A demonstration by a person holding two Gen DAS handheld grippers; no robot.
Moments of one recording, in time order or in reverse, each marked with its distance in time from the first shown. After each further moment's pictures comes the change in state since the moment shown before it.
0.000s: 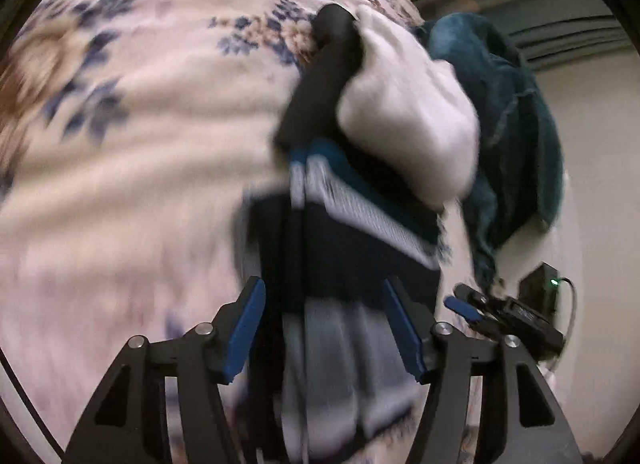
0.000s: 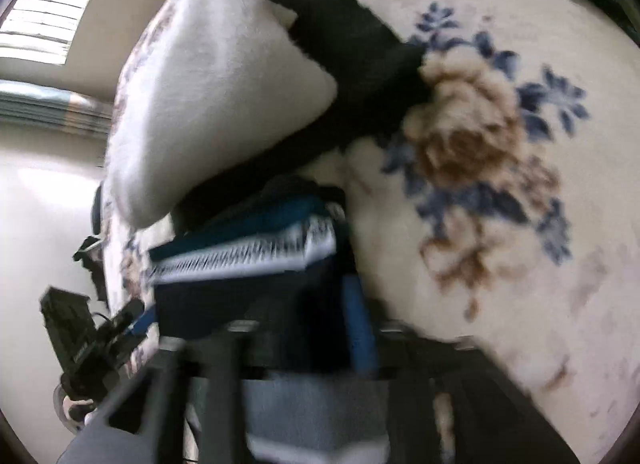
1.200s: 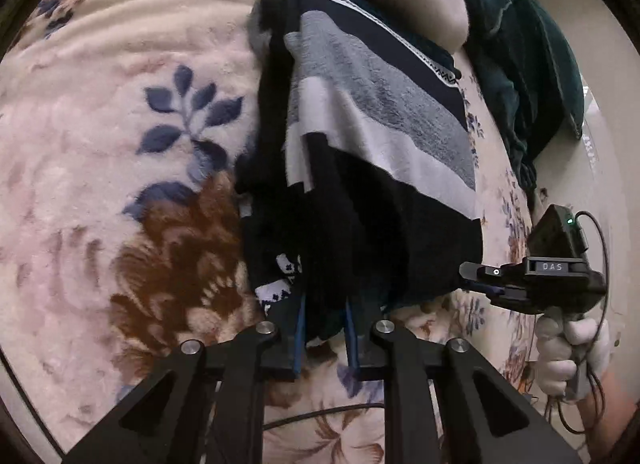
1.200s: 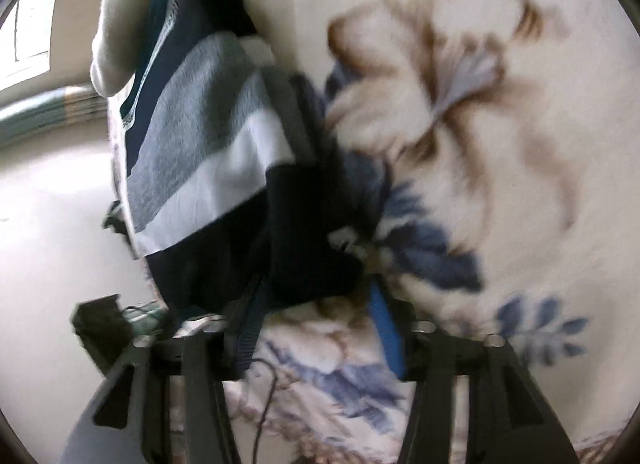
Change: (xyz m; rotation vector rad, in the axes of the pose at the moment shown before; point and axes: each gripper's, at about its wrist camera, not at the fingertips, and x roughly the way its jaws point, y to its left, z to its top) left arm 0.024 -0.023 -0.137 0.147 0.098 0.157; right arm 0.024 -0.089 -0.166 0.197 0.293 0.153
